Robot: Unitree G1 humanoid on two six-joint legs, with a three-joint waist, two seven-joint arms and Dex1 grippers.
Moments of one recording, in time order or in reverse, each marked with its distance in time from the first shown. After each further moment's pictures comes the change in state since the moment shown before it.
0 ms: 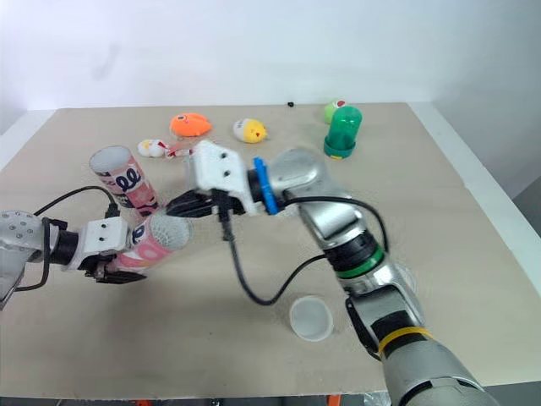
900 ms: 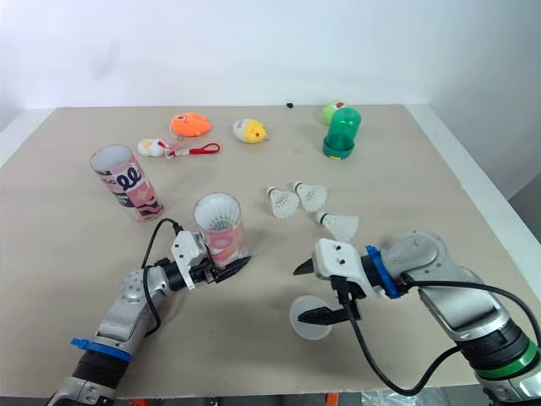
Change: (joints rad) left arm 0.118 -0.731 -0.103 0.202 -0.085 -0.425 0.475; right arm 0.645 -0.608 -0.105 -0.333 0.043 0.062 0.074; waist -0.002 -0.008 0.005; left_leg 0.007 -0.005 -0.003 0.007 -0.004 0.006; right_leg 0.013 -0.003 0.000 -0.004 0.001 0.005
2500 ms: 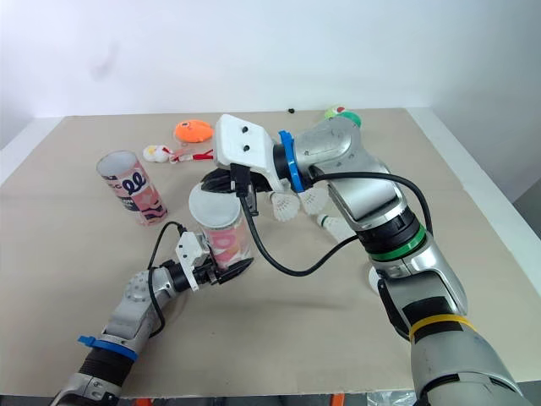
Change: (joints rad) left arm -0.018 -0.014 -0.006 0.065 -0.030 0.020 0.005; right arm -0.766 0.430 0.176 0.314 -0.091 0.025 -0.124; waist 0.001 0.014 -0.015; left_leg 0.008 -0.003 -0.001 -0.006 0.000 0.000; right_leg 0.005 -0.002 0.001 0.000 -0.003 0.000
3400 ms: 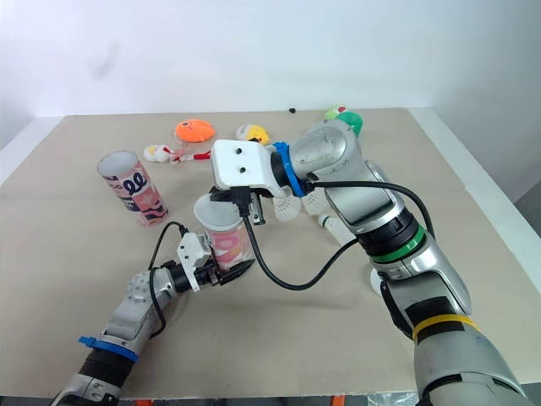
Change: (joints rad) left arm 0.002 0.001 -0.012 -0.009 0.007 0.001 0.001; right arm 0.001 -0.018 0.040 -0.008 -0.147 -0.104 0.076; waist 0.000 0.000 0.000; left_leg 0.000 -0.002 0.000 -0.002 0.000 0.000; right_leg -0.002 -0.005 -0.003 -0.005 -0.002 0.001
